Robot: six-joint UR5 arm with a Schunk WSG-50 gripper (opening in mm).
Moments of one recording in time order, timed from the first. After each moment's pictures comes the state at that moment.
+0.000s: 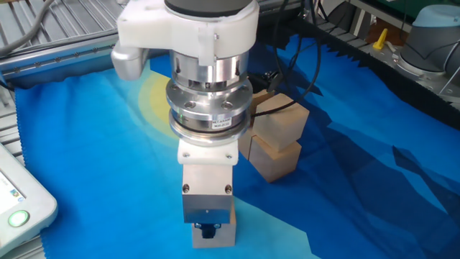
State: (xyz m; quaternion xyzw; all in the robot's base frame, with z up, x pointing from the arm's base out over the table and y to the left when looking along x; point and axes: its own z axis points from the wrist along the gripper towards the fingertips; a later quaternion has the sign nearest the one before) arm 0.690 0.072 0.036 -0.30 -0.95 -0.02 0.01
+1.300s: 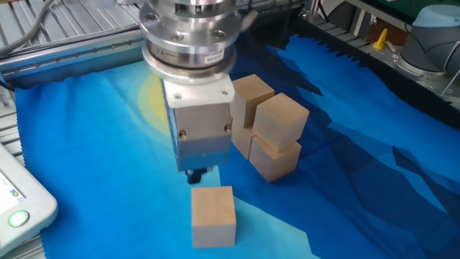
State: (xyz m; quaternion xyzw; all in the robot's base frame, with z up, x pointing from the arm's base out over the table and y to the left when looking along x) arm 0.700 0.022 0.109 -0.14 -0.99 0.08 -0.01
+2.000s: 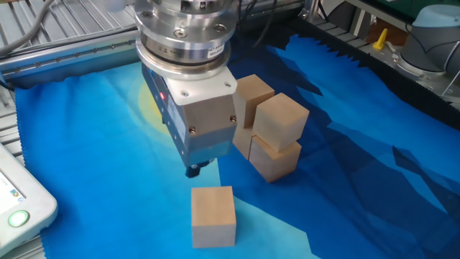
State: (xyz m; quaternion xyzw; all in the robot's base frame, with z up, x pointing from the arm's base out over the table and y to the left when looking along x) arm 0.699 0.024 0.111 -0.08 -0.99 0.07 0.00
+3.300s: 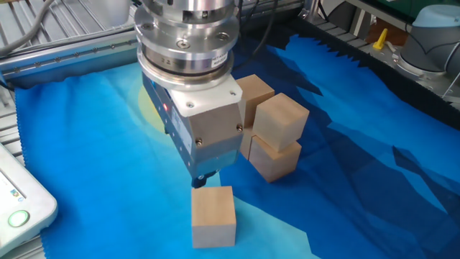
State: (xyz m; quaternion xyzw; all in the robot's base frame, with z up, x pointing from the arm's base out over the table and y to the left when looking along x) arm 0.707 0.034 0.107 -0.05 -1.00 0.07 0.00
